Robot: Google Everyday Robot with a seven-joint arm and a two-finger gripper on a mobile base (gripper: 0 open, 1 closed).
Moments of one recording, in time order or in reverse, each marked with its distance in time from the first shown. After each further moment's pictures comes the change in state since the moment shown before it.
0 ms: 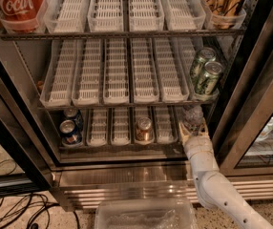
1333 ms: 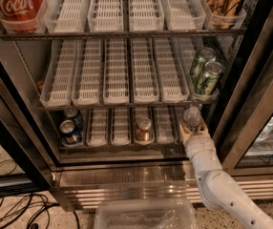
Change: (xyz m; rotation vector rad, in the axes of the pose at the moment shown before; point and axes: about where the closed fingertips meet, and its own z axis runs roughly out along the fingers) arm -0.027 0.002 -0.010 -0.042 -0.001 0.039
